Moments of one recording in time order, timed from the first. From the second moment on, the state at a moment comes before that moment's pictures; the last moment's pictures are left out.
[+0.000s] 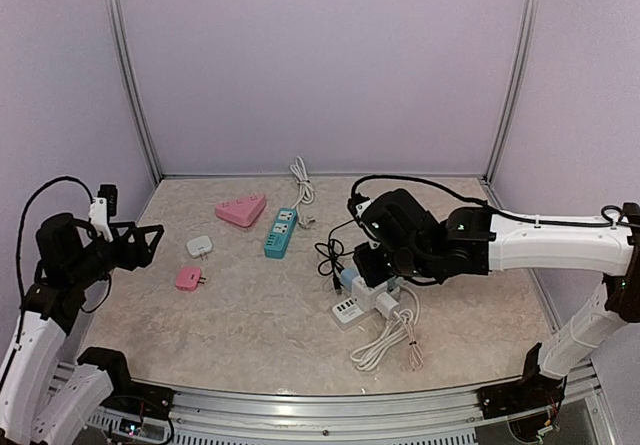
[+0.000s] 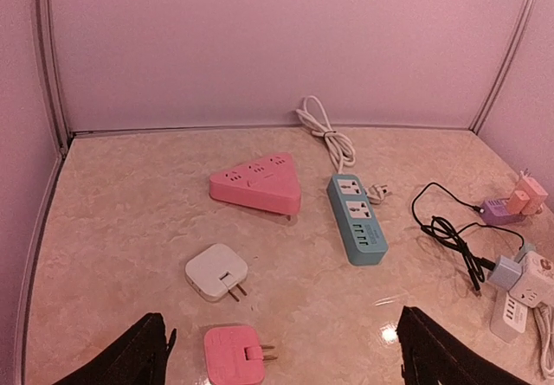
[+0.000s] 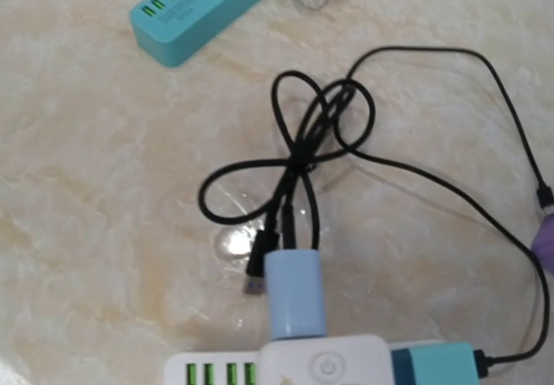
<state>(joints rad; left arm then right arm) 0.03 0.45 0.45 -0.23 0.36 -0.09 1.11 1.50 1.17 -0.48 0.42 0.39</state>
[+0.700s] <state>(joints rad) -0.46 1.93 1.81 -0.88 0.16 0.11 0.99 1.41 1.04 -0.45 0.44 0.43</state>
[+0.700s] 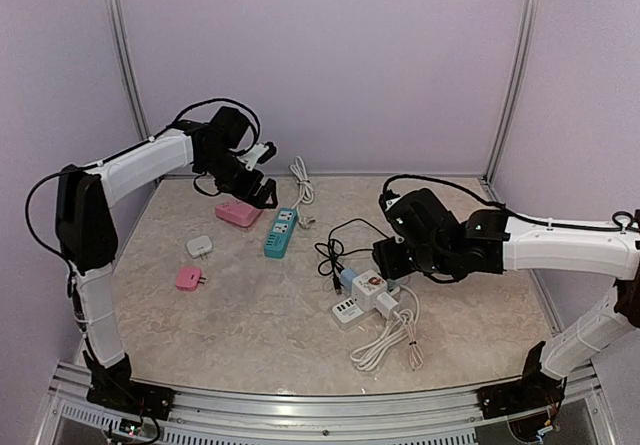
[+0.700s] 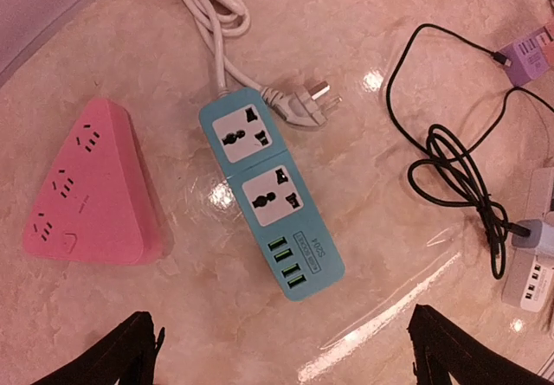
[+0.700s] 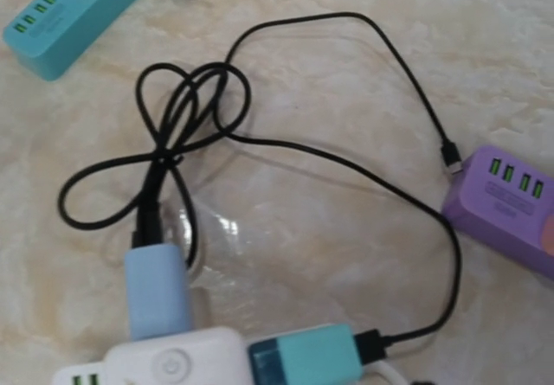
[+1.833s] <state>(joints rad) -0.53 2.26 1.77 -0.78 0.04 0.17 0.96 1.36 0.97 -0.46 0.42 0.45</state>
